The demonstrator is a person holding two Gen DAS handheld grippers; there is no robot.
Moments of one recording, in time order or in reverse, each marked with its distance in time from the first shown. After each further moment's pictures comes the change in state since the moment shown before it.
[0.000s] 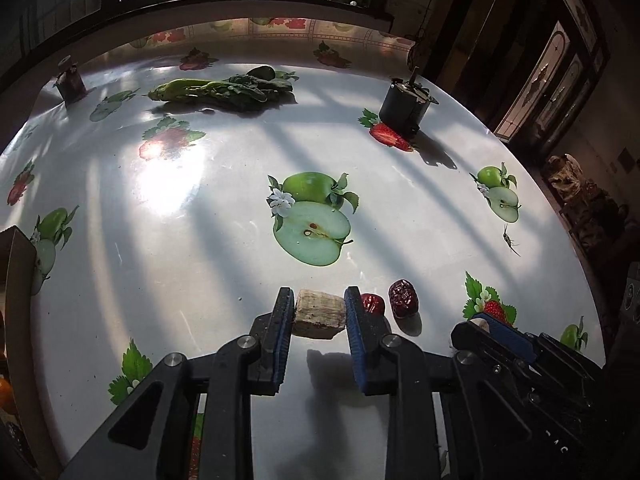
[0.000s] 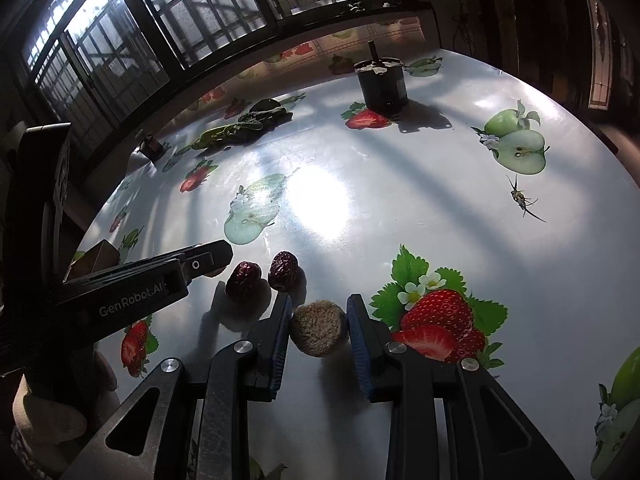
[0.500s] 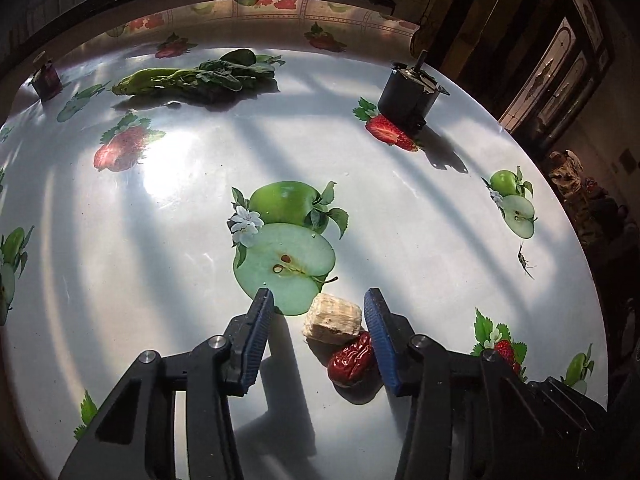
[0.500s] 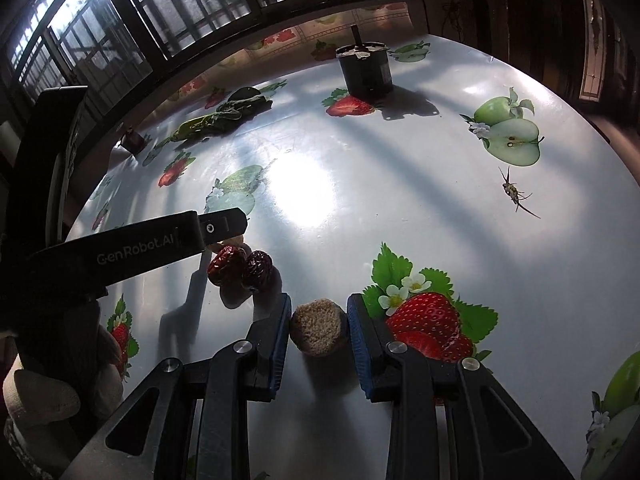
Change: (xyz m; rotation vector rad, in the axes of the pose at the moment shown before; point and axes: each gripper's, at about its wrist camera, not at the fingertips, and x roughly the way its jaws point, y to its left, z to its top) left arm 0.057 -0.018 0.030 0.011 0.059 0.003; right arm 0.016 -0.008 0.006 0.010 0.077 -0.080
